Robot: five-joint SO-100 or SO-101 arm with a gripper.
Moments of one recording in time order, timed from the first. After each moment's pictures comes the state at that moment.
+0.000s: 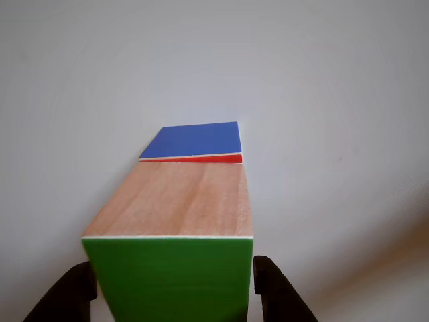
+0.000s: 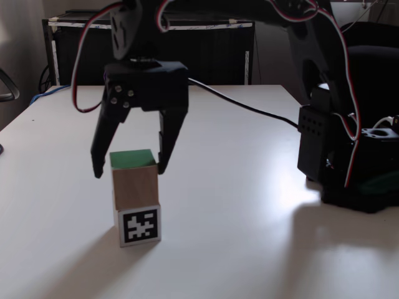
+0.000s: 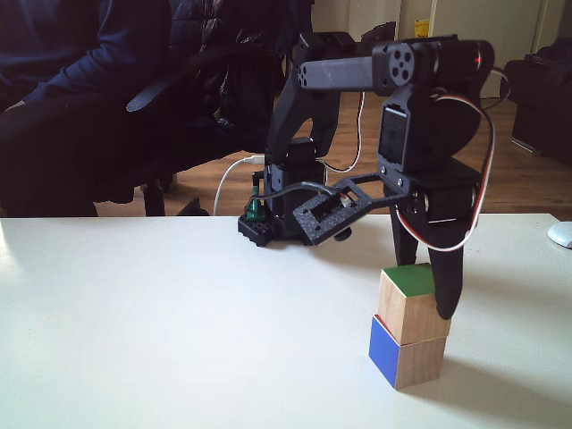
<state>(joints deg) -10.5 62.9 50.6 102.9 9.6</state>
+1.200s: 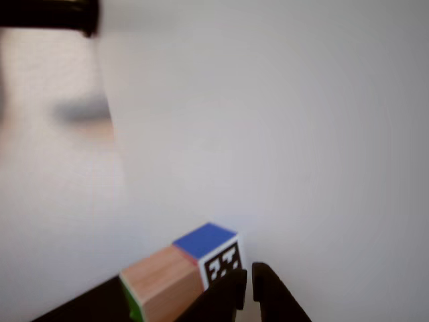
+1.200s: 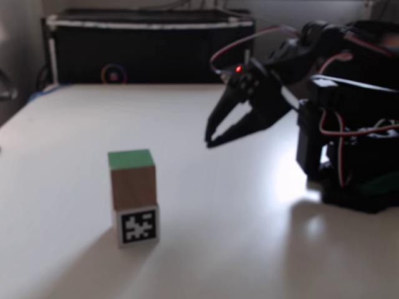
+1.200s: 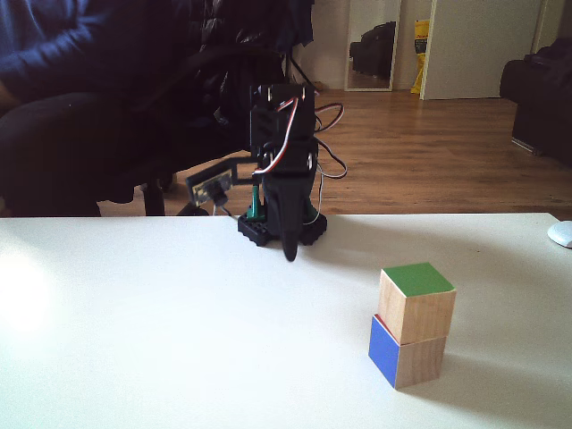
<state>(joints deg) 12.3 188.1 168.2 64.2 -2.2</state>
